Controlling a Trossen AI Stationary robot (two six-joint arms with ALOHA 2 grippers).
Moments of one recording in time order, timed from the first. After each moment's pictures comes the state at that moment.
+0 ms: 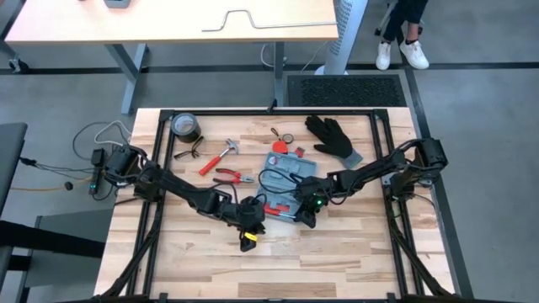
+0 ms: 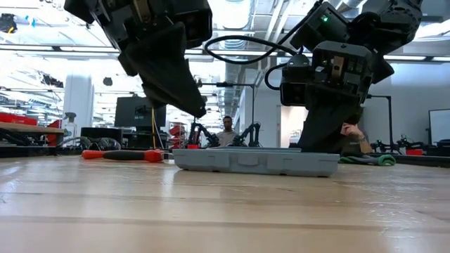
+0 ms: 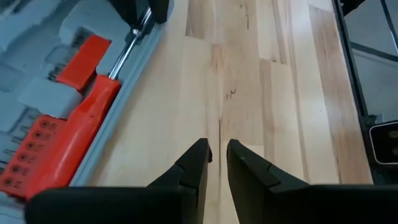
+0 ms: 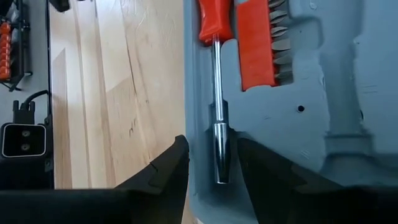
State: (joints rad) left arm -0.34 1.70 0.96 -0.02 -0.06 -0.49; right arm 0.09 1.69 0.69 0.17 -0.31 0.62
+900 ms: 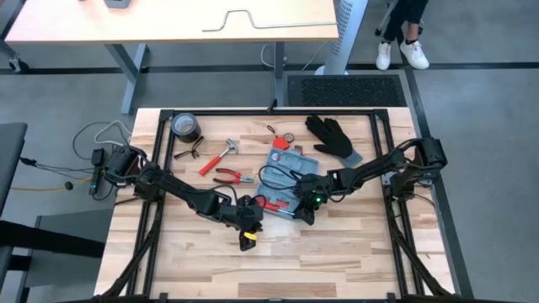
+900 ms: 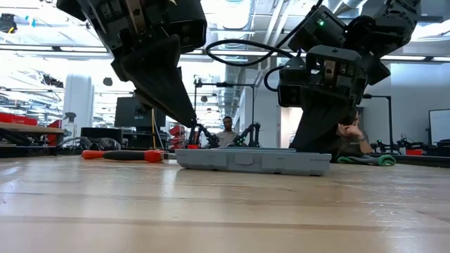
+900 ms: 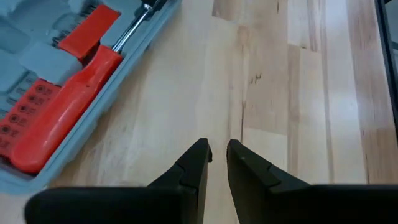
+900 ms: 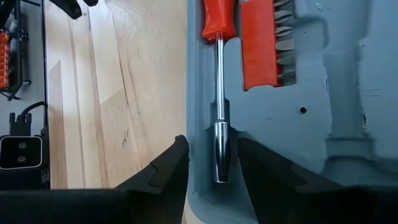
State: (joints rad) left arm -0.35 1.70 0.96 -0.09 -0.13 -0.53; right arm 0.06 1.69 0.69 0.18 -0.31 0.63
